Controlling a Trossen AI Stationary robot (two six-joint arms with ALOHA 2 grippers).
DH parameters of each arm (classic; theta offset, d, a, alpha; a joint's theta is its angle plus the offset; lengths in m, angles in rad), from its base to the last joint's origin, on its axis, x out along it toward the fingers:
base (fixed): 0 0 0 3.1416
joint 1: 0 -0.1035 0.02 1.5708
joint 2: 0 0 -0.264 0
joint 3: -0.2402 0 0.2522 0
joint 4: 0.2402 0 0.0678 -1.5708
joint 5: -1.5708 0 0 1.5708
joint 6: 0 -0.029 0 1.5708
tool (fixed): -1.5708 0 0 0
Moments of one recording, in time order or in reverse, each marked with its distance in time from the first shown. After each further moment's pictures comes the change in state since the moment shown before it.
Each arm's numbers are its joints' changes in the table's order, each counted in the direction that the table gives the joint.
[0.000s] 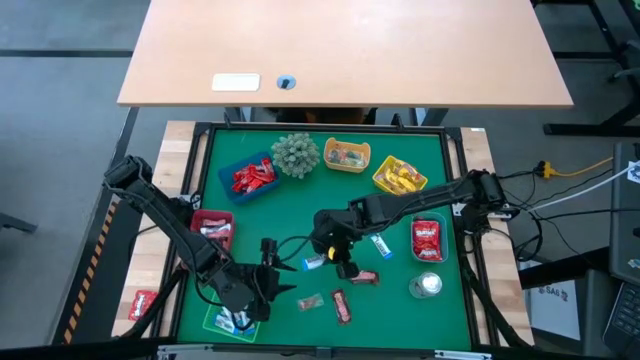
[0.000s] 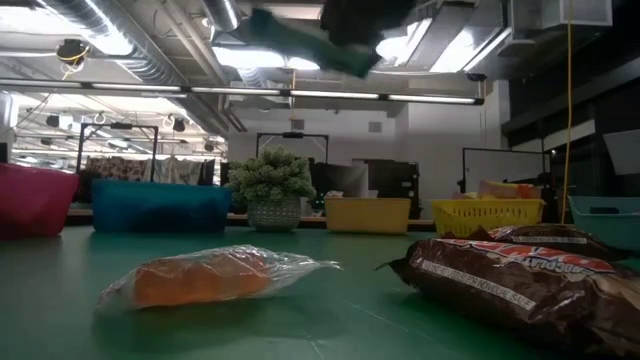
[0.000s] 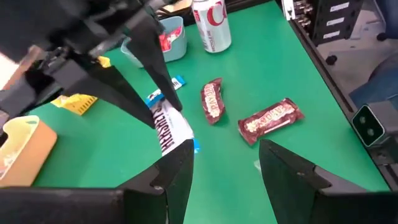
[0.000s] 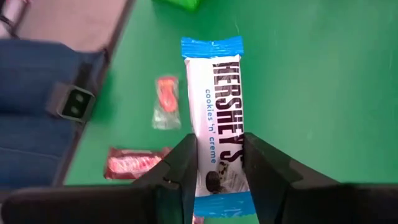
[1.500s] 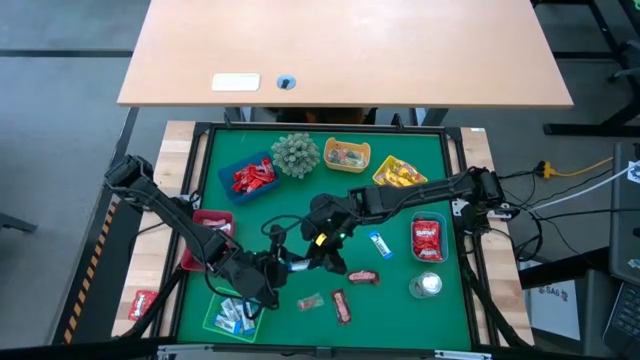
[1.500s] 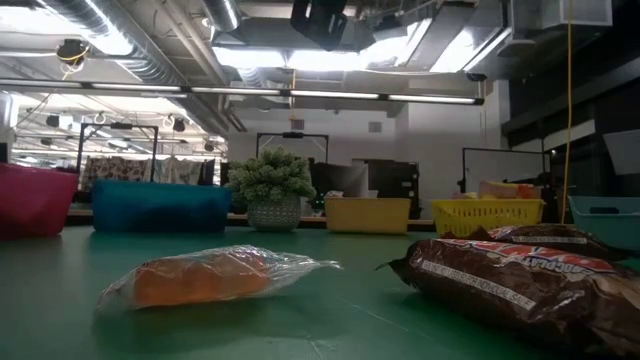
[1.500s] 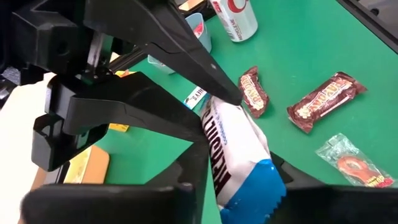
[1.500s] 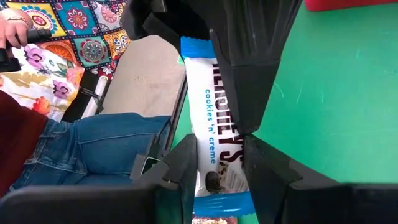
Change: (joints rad) left arm -0.090 0.000 0.000 -0.011 -0.023 -0.305; right arm 0.050 0.000 -0.032 -0.219 -0.223 -0.266
